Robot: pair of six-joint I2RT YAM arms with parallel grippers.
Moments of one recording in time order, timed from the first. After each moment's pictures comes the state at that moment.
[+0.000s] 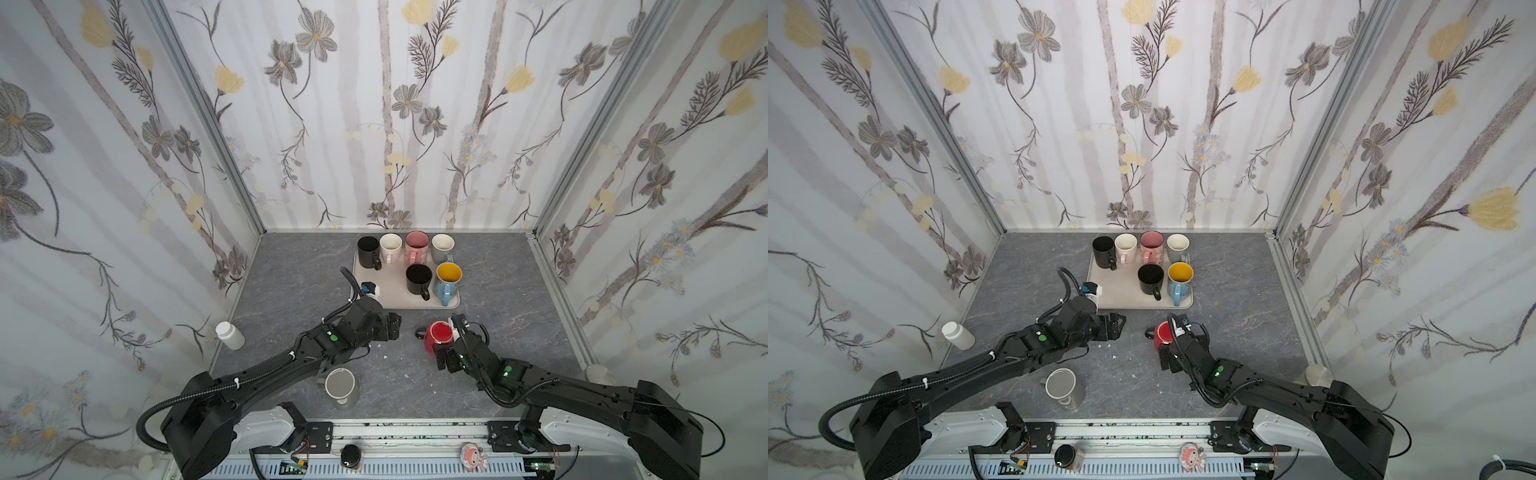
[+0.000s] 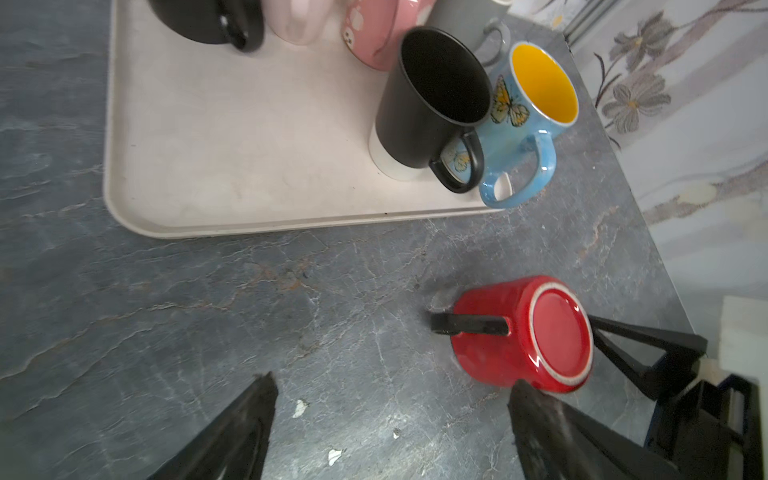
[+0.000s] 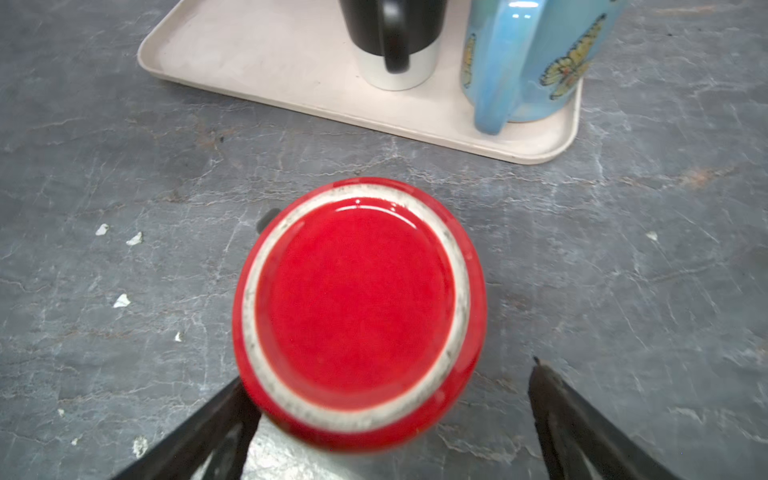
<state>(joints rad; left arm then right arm) -0.83 1.24 0.76 -0.21 -0.10 -0.65 0.93 1.04 0.36 -0.06 0.39 0.48</state>
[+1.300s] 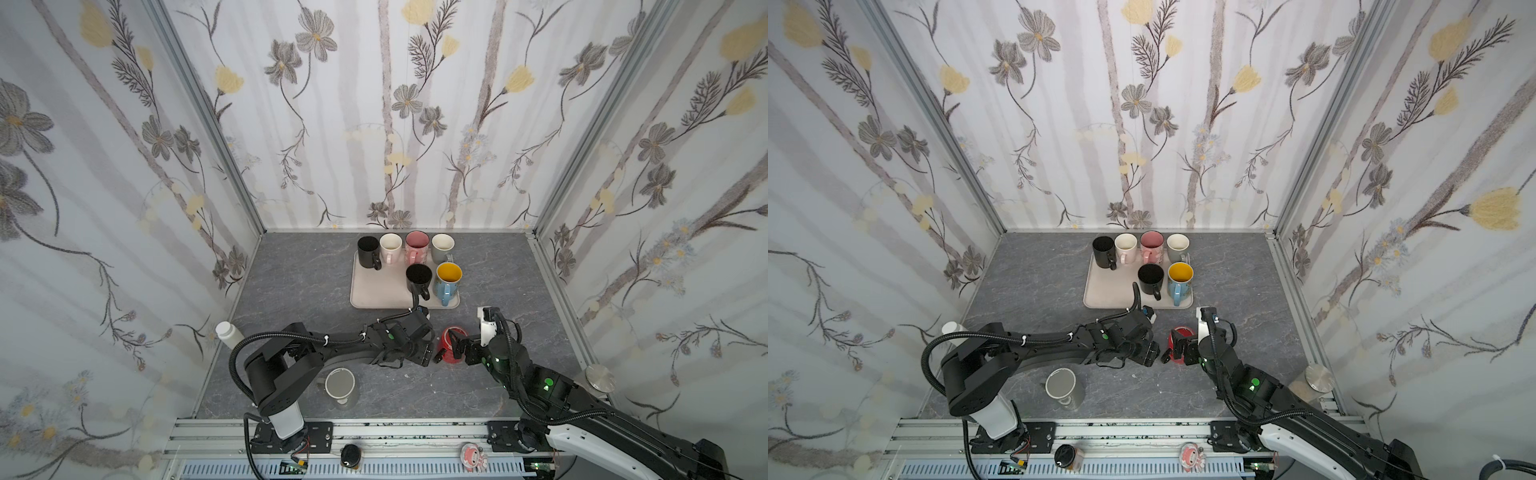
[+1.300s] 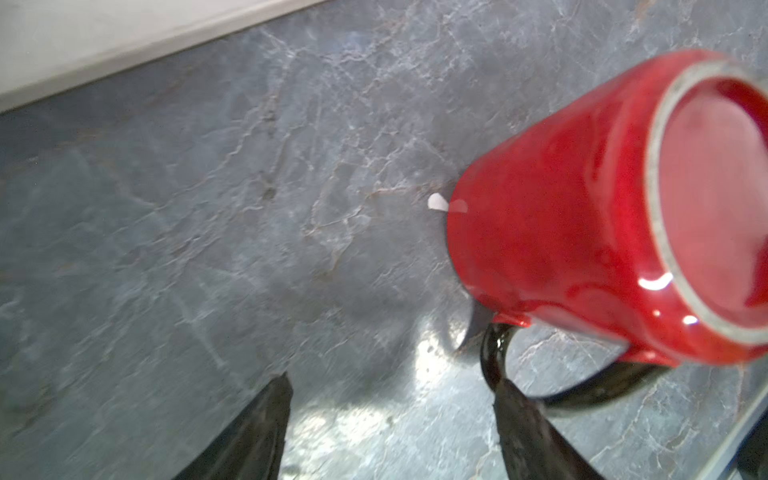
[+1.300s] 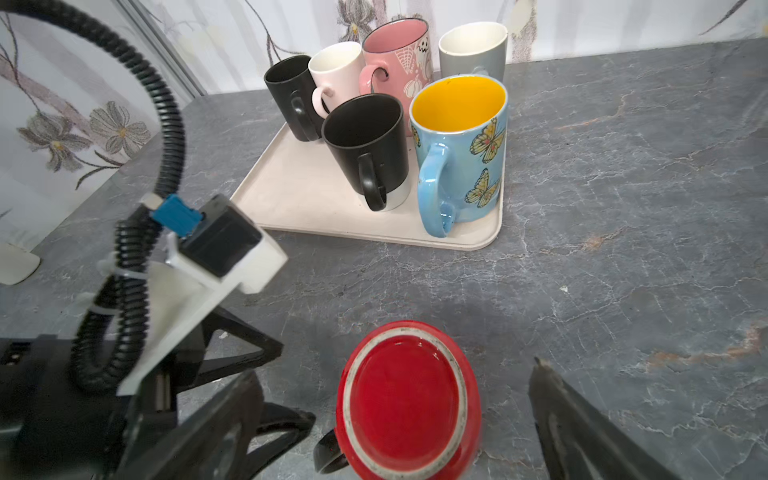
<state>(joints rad) -1.03 1.66 0.94 -0.25 -0.04 -0.54 0.88 0.64 0.39 -0.22 0.45 0.49</state>
